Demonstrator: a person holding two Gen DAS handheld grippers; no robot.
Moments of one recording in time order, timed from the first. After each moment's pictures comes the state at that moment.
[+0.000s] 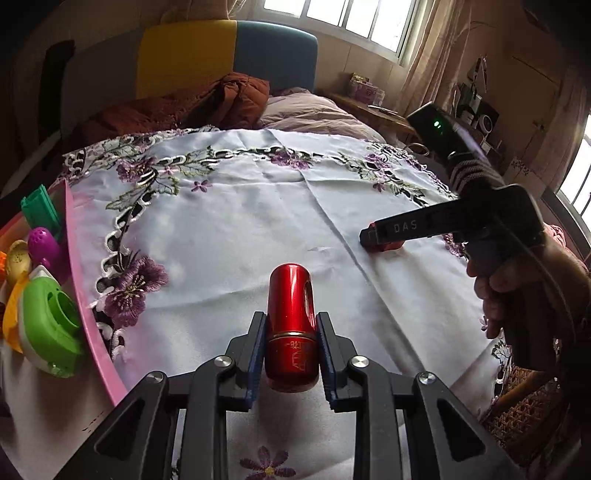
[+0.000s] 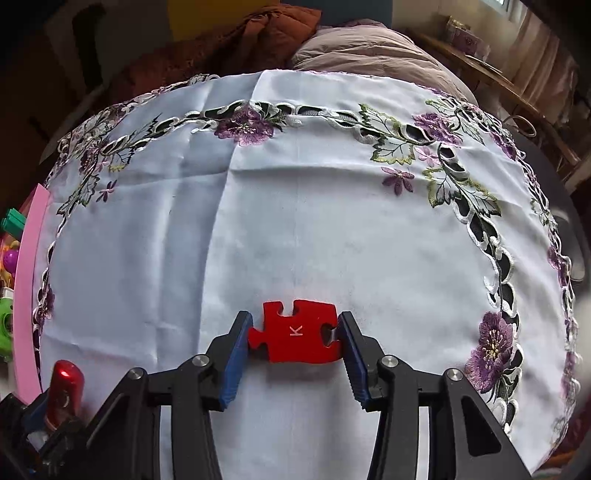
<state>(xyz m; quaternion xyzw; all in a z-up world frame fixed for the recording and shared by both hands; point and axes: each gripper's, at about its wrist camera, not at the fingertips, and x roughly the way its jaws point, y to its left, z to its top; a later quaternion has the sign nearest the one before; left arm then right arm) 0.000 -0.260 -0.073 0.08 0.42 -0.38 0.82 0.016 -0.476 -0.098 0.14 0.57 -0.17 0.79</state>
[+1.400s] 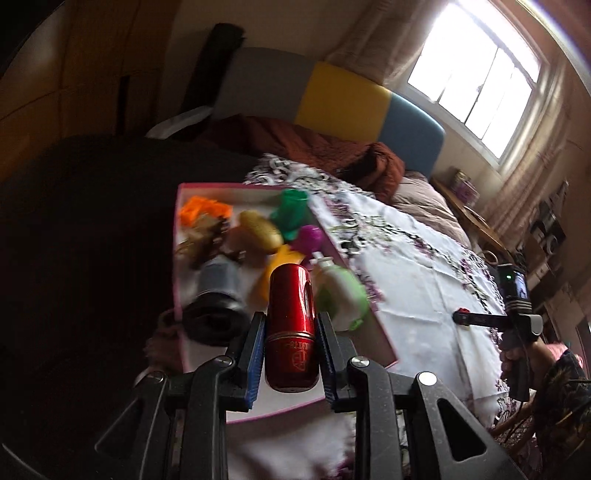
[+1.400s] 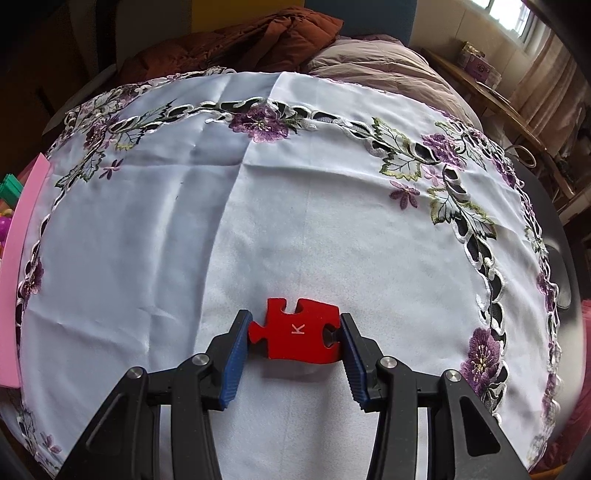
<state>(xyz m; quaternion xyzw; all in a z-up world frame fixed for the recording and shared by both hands) 0.022 -0.023 -0.026 -0.08 0.41 -0.20 0.89 0.017 -0.461 -0.095 0.08 0.57 -0.16 0.80</state>
